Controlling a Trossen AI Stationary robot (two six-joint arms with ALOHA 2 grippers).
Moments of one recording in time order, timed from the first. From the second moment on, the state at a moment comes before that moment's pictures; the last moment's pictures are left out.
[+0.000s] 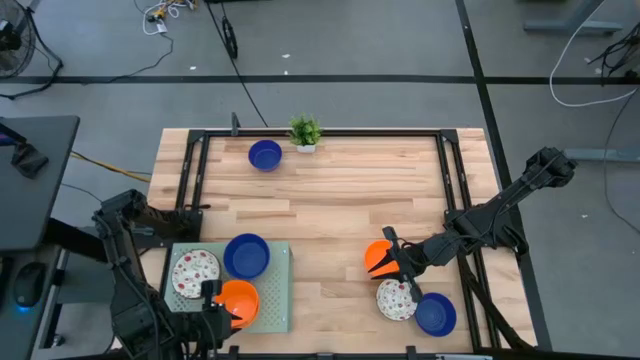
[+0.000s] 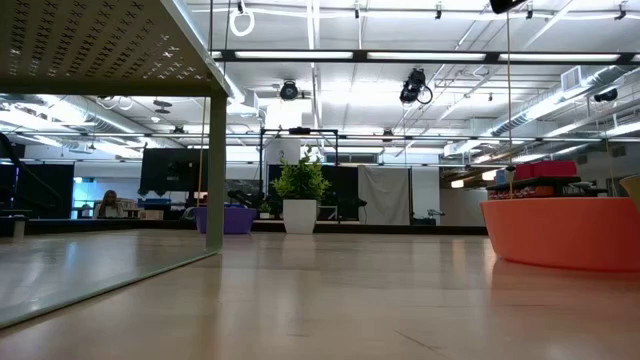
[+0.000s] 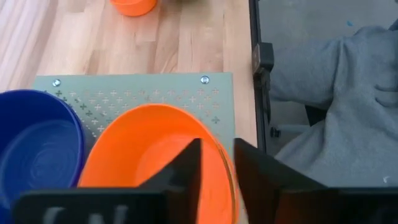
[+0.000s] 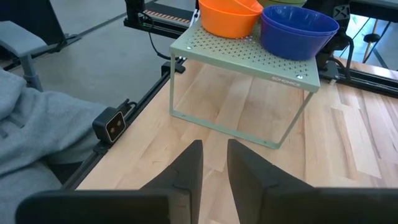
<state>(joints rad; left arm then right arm) -1.09 1.71 1.76 -1.24 -0.64 -1.00 0.60 1.16 0.74 0.01 0.23 0.00</state>
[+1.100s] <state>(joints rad) -1.09 1.72 1.76 -1.18 -0.66 -0.90 0.60 1.16 0.74 -0.01 0.23 0.01</state>
